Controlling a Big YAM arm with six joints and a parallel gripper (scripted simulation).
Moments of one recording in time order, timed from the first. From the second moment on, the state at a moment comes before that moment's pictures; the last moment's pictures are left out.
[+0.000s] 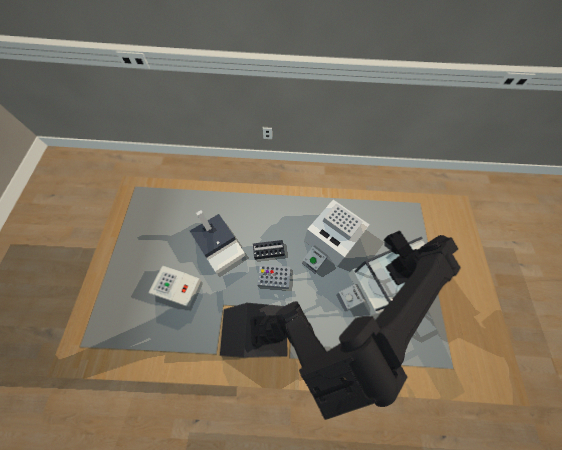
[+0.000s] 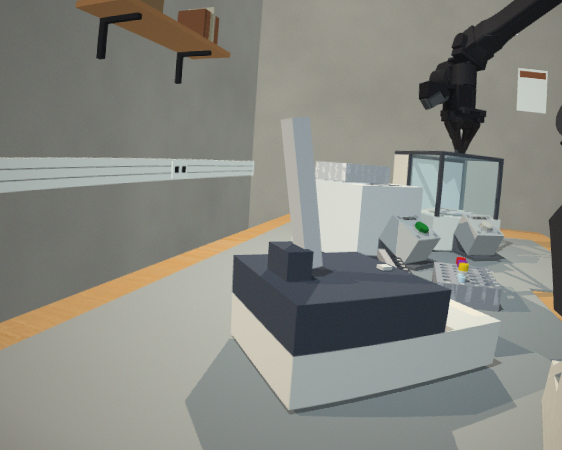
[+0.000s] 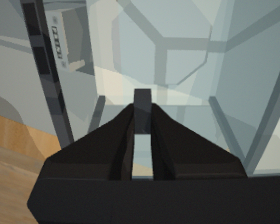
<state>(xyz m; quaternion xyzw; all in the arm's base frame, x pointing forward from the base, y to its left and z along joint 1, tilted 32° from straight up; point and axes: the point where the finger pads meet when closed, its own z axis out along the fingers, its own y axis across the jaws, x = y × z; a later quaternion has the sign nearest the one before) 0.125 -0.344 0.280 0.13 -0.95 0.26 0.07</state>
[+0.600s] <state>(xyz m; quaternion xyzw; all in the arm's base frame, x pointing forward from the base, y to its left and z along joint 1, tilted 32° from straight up) 0.120 -0.331 0.272 0.13 -0.95 0.26 0.07</state>
